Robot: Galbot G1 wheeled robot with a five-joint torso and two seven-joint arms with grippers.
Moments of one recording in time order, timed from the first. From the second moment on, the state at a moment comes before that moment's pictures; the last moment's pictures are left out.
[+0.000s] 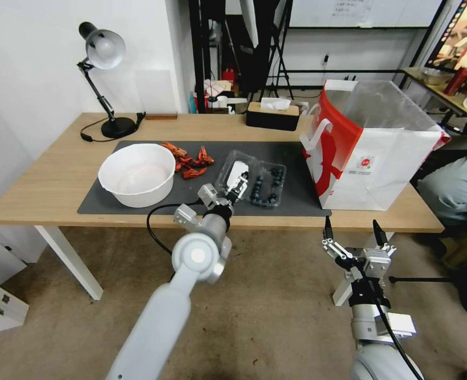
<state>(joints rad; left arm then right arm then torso) 0.98 -1.41 -0.03 -1.82 -1.16 -0.02 -0.34 -1.68 1.27 0.43 2.17 0.10 0.25 0.35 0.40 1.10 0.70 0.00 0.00</state>
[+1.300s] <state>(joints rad) 0.80 -1.36 0.03 -1.79 -1.60 0.04 -0.42 -1.70 1.27 0.45 2.21 0.11 0.25 0.35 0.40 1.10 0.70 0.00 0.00</state>
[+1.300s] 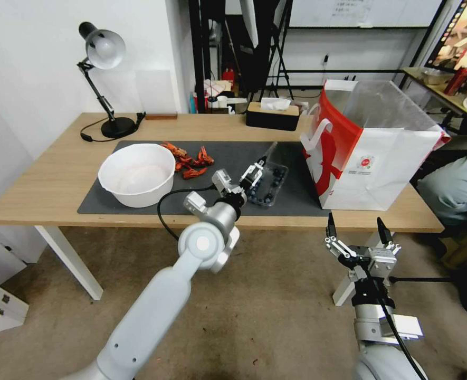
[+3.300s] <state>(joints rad) 0.77 -1.35 0.17 -1.62 -1.15 0.02 -0.40 -0.89 1.15 0.22 1.94 1.41 -0.30 0.74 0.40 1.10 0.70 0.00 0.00</state>
